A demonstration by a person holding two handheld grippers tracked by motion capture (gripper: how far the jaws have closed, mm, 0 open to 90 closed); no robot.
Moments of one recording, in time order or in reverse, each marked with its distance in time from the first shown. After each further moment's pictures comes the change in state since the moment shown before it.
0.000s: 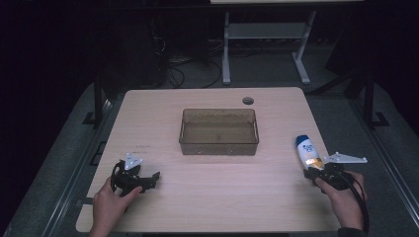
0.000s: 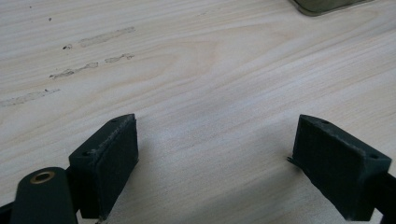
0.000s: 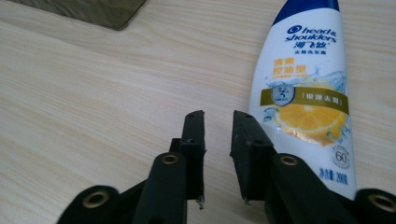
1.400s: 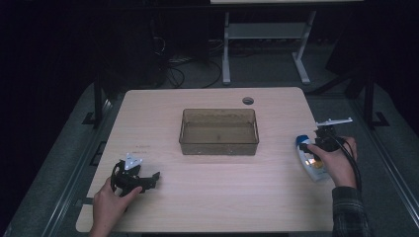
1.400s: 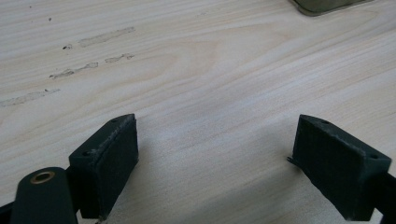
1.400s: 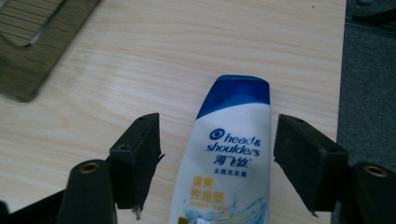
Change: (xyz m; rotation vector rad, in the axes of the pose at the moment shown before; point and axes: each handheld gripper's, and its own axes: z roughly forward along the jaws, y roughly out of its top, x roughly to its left) left arm 0.000 0.000 0.000 0.005 -0.001 -0.001; right arm -0.036 0.085 0.043 0.108 -0.132 0.031
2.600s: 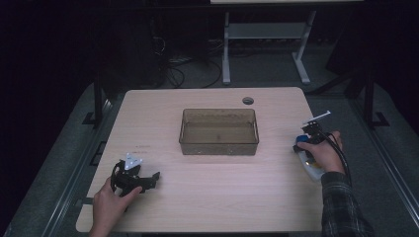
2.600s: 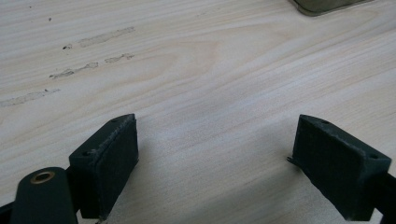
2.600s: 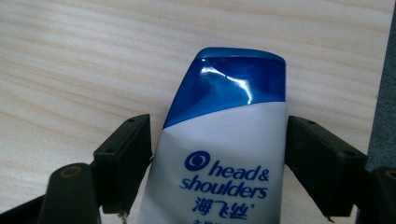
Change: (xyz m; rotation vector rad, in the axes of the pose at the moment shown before) left arm 0.000 0.000 0.000 -0.001 -0.001 -0.001; right arm -0.003 0.018 0.055 0.264 -0.067 0.019
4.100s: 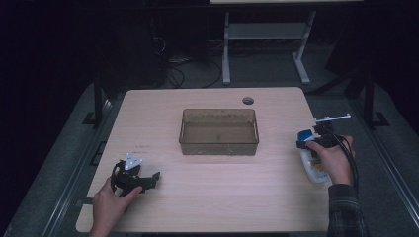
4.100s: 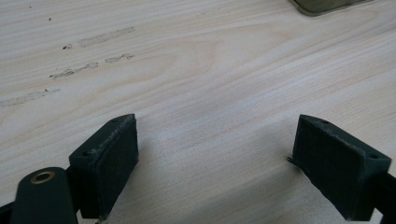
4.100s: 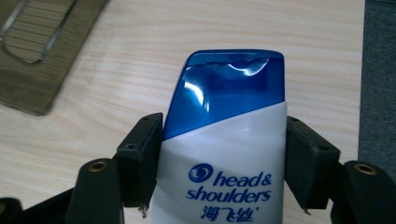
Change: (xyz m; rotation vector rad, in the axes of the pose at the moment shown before) left arm 0.000 0.000 0.000 -0.001 0.001 0.000; right arm 0.001 -0.022 -0.049 -0.223 0.127 0.052
